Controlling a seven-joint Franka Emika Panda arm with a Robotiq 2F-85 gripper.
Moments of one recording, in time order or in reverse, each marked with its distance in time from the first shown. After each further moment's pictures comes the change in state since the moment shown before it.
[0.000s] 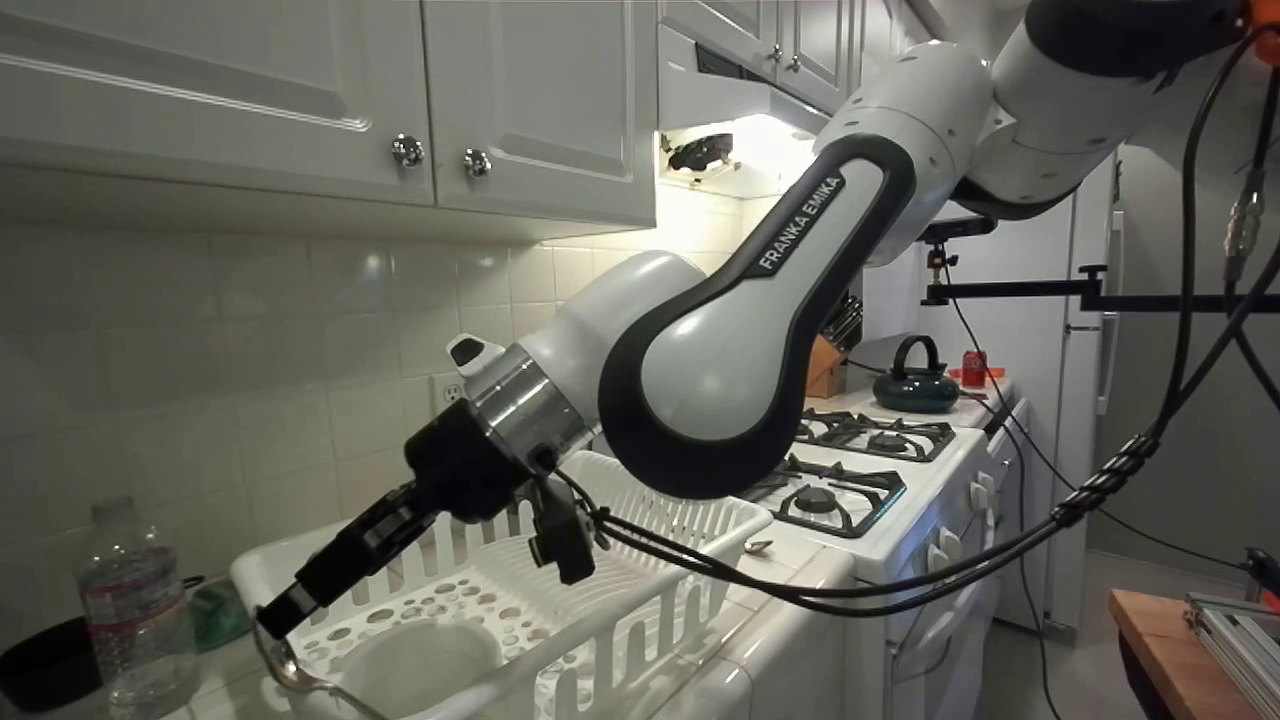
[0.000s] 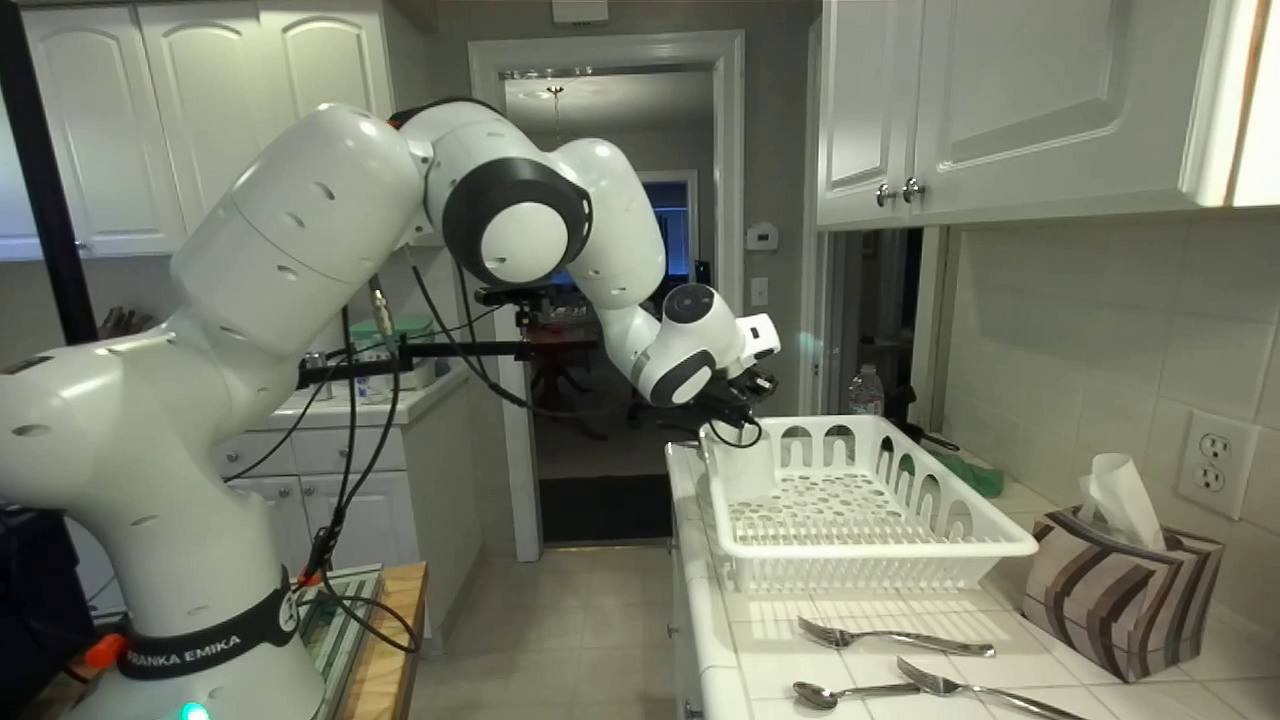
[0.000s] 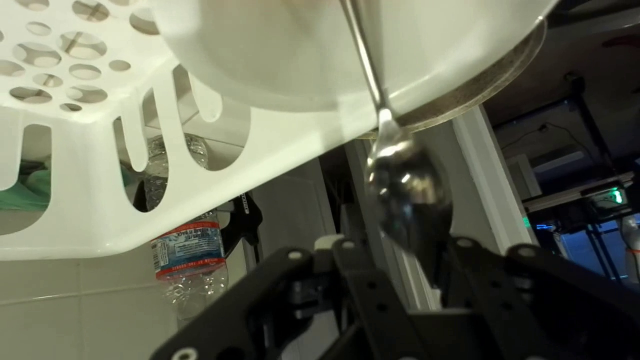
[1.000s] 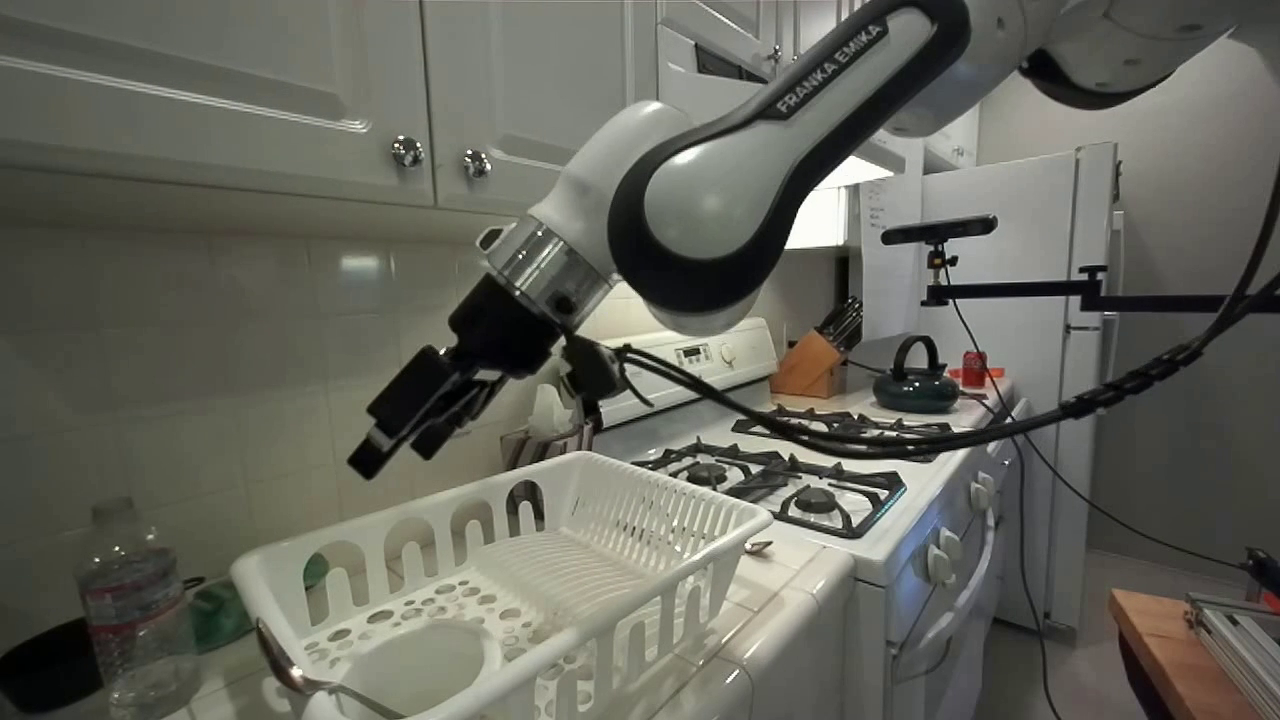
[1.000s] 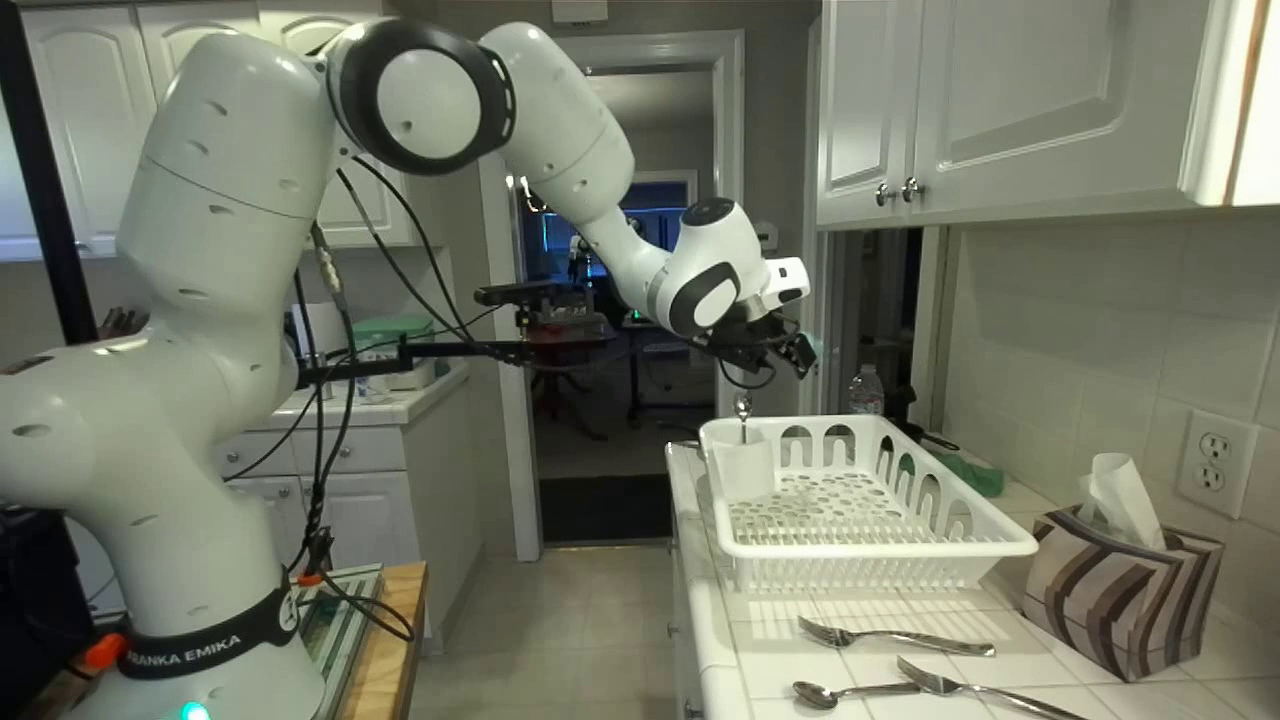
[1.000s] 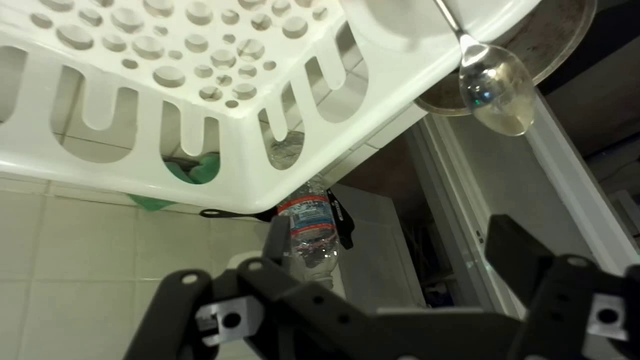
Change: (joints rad) arm 0.004 -0.325 -0.136 -0.032 0.051 -0.325 0.234
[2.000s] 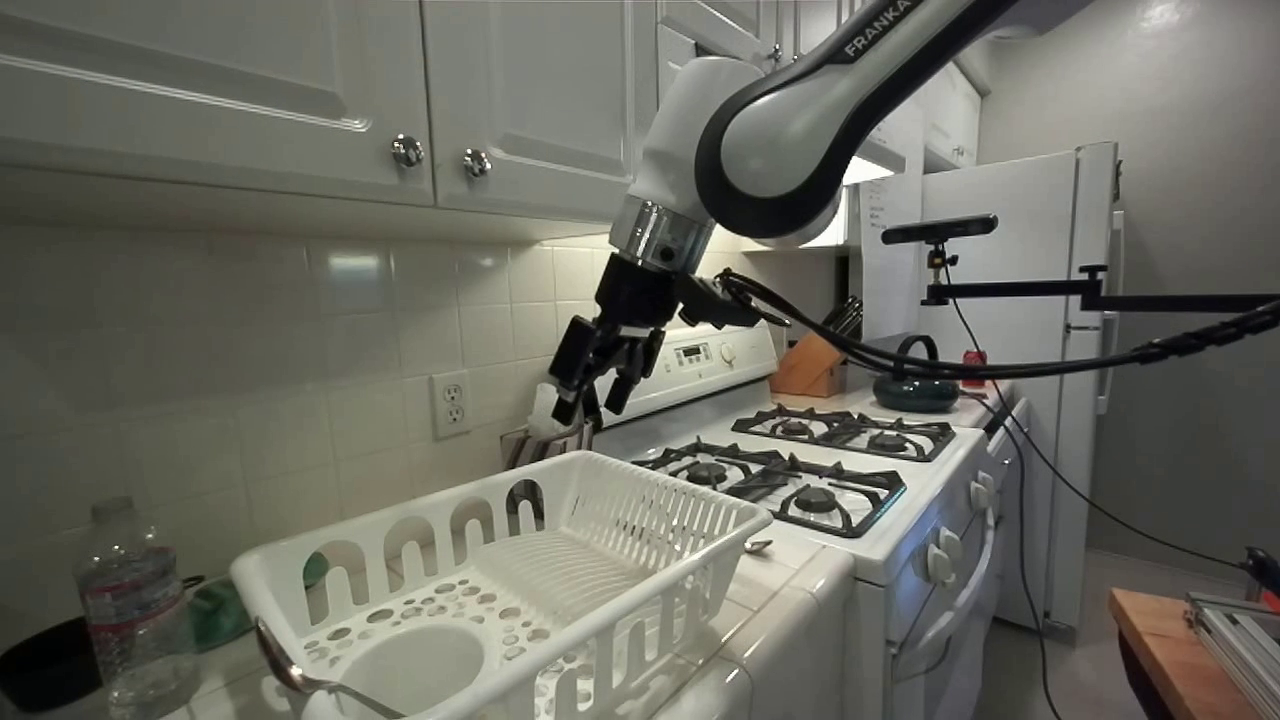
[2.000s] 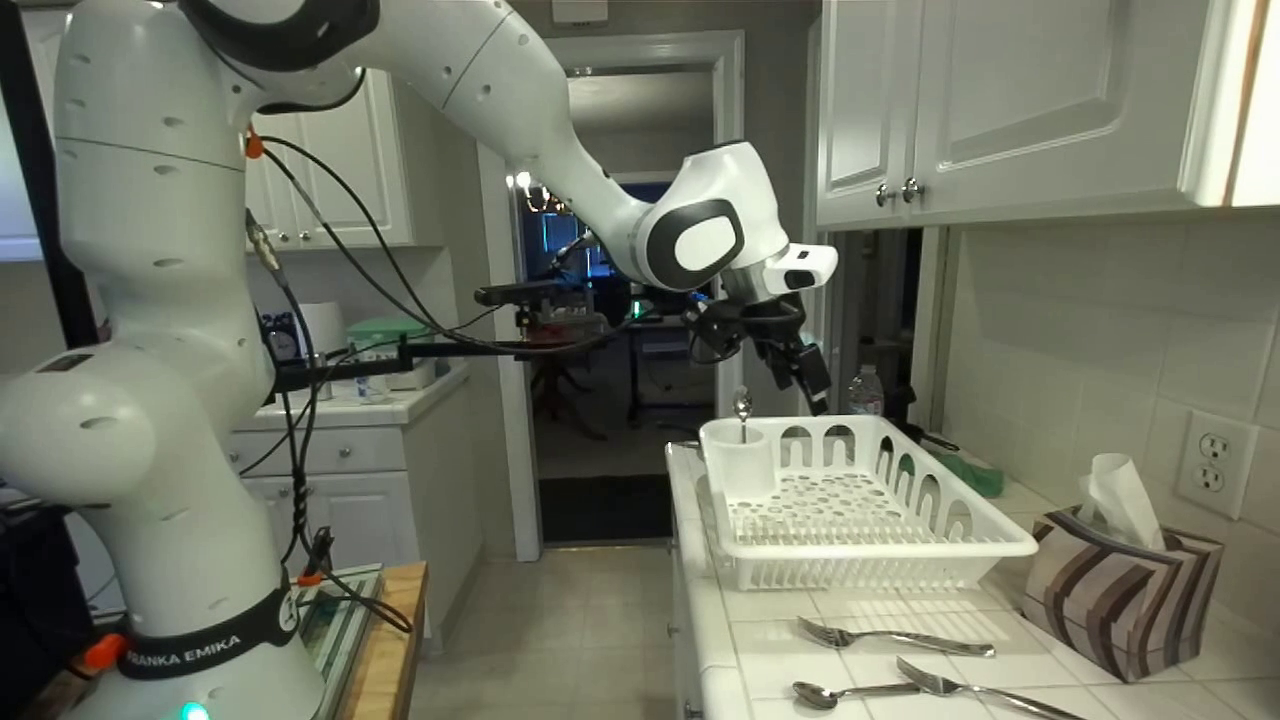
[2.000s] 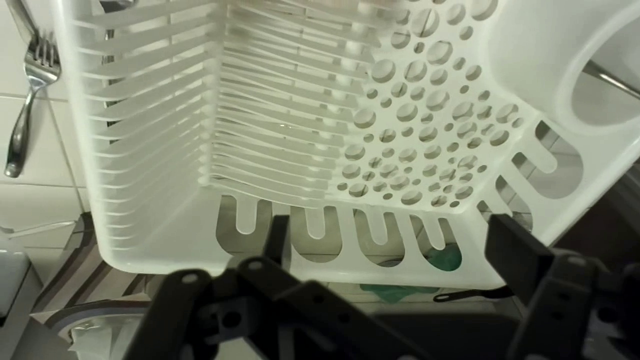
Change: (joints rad) arm 0.266 -0.336 -0.506 -0.198 0.087 -0.329 0.267
